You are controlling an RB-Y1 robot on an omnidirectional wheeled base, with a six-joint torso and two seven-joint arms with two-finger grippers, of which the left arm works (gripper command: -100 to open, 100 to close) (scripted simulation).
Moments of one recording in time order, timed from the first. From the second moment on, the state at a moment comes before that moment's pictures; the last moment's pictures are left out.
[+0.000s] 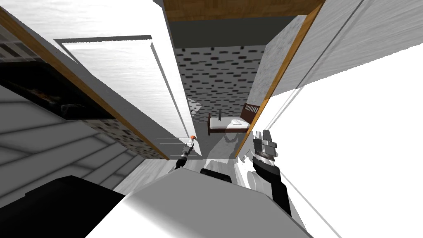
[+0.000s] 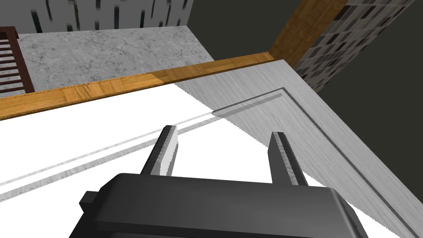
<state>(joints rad) 0.13 0.15 0.28 -0.86 -0.18 -0.82 -1.26</state>
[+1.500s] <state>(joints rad) 0.11 0.19 0.29 -0.81 -0.15 -0.83 -1.15</state>
